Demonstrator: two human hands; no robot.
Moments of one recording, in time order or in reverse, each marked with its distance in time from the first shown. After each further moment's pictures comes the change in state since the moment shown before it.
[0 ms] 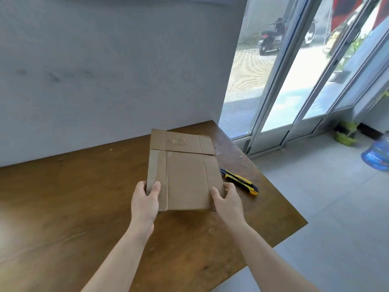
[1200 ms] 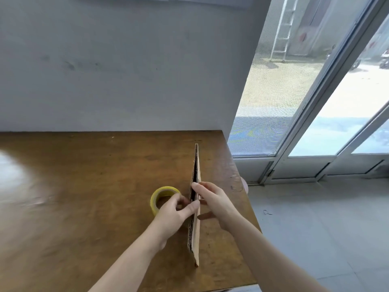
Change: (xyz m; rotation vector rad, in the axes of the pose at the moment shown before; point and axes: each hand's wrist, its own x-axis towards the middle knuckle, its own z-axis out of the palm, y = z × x) left_hand -0.075 0.022 0.185 0.127 -0.242 -0.105; right_hand 0.117 0.010 -0.109 0.204 -0.700 0.016
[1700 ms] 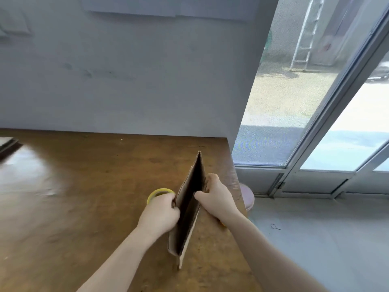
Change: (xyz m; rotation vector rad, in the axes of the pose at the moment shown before) left_hand -0.004 0.028 0.021 0.703 0.277 0.011; right_hand -0.010 -0.026 -0.033 -0.632 0.087 -0.221
